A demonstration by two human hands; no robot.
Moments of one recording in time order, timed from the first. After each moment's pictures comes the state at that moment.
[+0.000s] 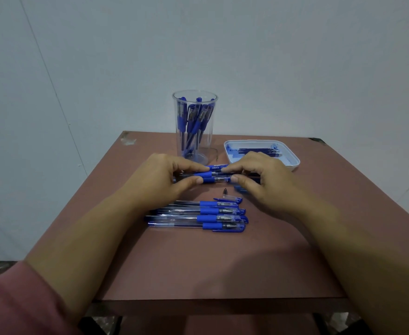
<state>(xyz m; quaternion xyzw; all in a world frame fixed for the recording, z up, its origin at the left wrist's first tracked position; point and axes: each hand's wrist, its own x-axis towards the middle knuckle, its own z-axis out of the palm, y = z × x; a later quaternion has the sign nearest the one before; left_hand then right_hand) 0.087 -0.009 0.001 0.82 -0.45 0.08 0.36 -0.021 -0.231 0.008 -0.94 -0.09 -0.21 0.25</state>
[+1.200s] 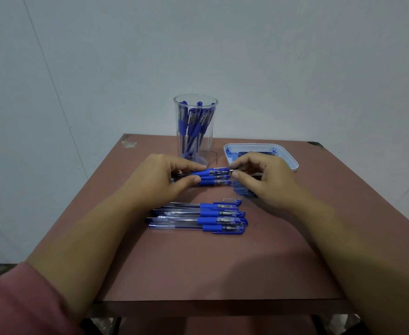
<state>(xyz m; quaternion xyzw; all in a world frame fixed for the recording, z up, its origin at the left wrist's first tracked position) 0.089 -0.006 0.003 0.82 -0.43 0.07 0.37 -0.016 -0.232 0.010 -0.90 -0.07 -0.22 0.37</state>
